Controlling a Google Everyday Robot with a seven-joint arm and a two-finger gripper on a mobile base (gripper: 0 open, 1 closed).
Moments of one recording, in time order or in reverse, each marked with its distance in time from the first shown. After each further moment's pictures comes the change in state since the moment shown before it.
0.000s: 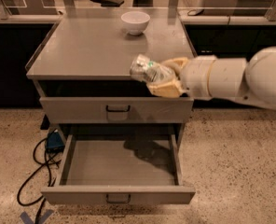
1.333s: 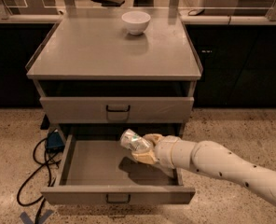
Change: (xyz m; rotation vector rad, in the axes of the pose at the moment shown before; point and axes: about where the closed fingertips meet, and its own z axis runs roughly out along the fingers) arm 0.222 0.129 0.108 -0.053 0.131 0.218
